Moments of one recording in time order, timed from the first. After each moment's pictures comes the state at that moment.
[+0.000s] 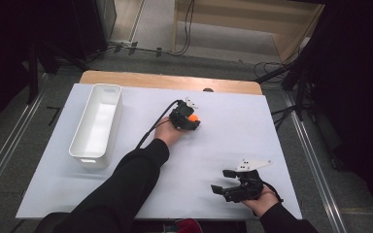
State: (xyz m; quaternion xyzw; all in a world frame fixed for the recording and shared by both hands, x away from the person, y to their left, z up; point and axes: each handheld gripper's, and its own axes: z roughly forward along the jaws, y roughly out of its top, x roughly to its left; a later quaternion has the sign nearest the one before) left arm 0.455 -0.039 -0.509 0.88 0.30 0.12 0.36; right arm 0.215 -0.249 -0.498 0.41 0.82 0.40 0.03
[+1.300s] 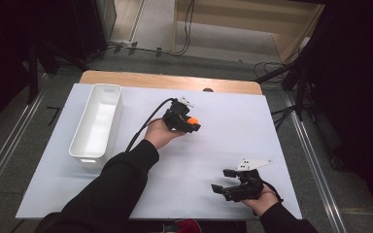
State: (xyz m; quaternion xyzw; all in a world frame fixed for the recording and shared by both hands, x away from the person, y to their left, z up) left arm 0.422 -0.015 -0.461 0.88 0.28 0.02 0.38; right arm 0.216 -0.250 -0.498 0.42 0.81 0.40 0.03
